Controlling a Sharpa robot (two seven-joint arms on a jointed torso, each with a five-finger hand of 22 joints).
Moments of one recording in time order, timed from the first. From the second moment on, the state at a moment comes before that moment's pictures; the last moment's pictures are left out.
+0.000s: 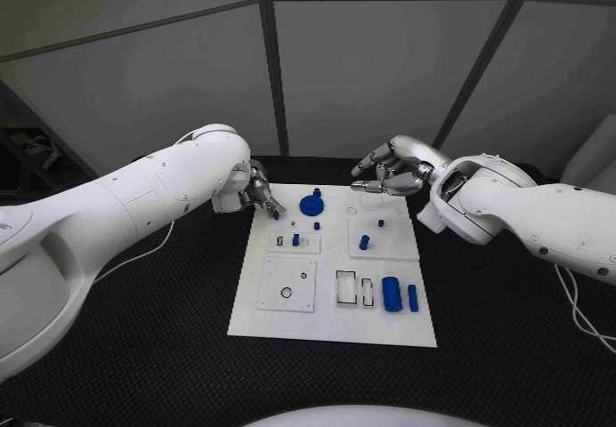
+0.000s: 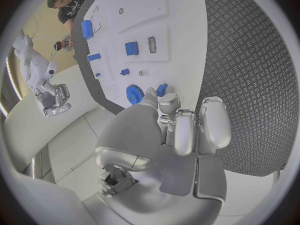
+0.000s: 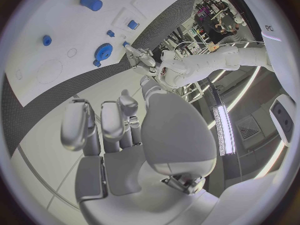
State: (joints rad) left arm 1.33 -0.34 0.03 0.77 -1.03 0.43 -0.55; left_hand 1.32 0.09 -0.06 0.19 0.06 1.06 0.07 0.07 0.79 1.37 0.00 0.84 1.28 1.47 -0.06 1.46 1.31 0.12 1.40 0.05 1.32 1.31; right arm 1.25 -0.82 0.05 1.51 -1.07 -0.29 -0.05; right_hand 1.35 -0.14 0.16 0.28 0.16 0.96 0.11 0.07 0.22 1.30 0.03 1.01 1.13 1.46 -0.04 1.19 1.11 0.05 1.42 0.07 1.30 1.31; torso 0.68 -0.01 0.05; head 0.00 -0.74
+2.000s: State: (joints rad) left arm 1.33 -0.57 0.02 1.14 -0.88 0.27 -0.55; left_hand 1.11 0.00 0.45 0.05 0.52 1.07 0.07 0.19 0.88 1.41 -0.02 0.93 1.27 1.47 -0.07 1.50 1.31 0.12 1.43 0.04 1.37 1.31; right arm 1.25 -0.82 0.05 1.51 -1.07 -0.29 -0.05; right_hand 1.35 -0.14 0.16 0.28 0.16 0.96 0.11 0.07 0.22 1.30 0.03 1.01 1.13 1.46 -0.04 1.19 1.11 0.05 1.42 0.07 1.30 1.31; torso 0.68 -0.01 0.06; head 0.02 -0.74
